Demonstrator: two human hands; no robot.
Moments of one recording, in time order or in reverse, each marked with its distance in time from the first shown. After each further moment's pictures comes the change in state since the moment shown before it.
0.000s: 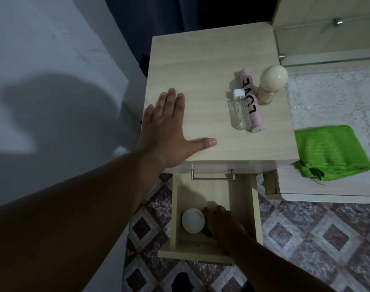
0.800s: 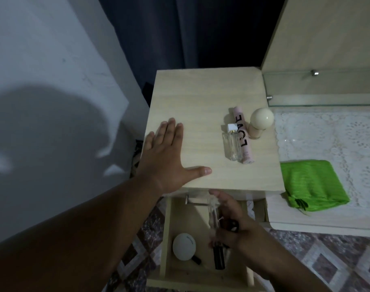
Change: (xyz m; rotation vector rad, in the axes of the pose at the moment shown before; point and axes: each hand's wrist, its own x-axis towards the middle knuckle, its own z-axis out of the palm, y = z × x) left_hand 0.001 -0.002 0.002 -0.047 -0.009 0.003; right_hand -0.112 -0.014 -0.134 1.150 0.222 -0.241
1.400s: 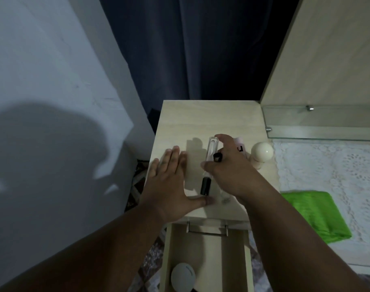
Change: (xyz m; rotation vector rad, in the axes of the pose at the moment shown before) left_hand -0.003 0.002 -0.001 -0.035 0.031 -0.003; right_hand 0.083 -0.149 -0.018 -0.353 0.372 -0.152
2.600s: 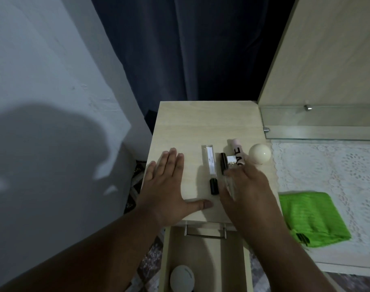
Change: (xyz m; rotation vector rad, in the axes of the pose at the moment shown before) left_hand 0.000 0.000 -0.003 0.007 -0.018 -0.012; right_hand -0.036 0.065 0.000 -0.583 0.369 -0.356
